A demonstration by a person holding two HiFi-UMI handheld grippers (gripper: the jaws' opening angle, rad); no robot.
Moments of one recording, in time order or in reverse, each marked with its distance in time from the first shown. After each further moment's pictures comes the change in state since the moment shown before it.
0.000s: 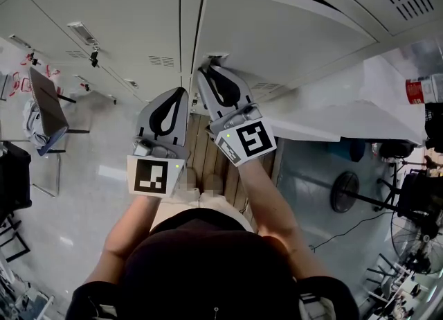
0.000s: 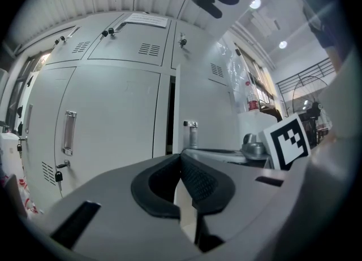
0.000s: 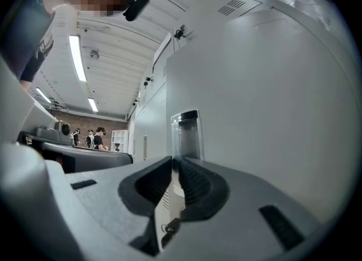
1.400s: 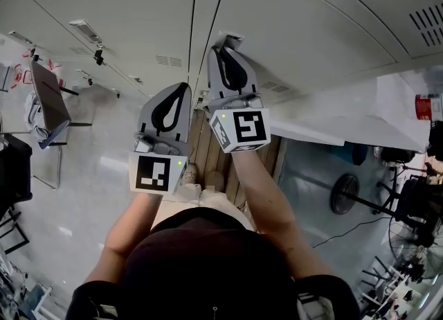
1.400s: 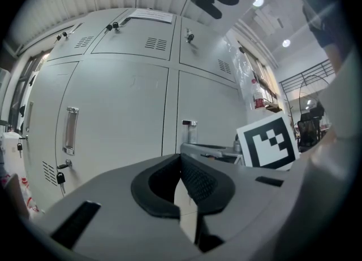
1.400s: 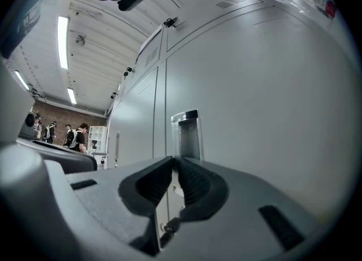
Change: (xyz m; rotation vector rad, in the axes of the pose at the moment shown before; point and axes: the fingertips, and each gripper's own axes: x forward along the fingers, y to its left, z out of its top) left arm 0.014 0.023 -0.004 -0.008 0.015 0.023; right arm 0.039 -0.040 -0.004 -0.014 -0.002 -0.223
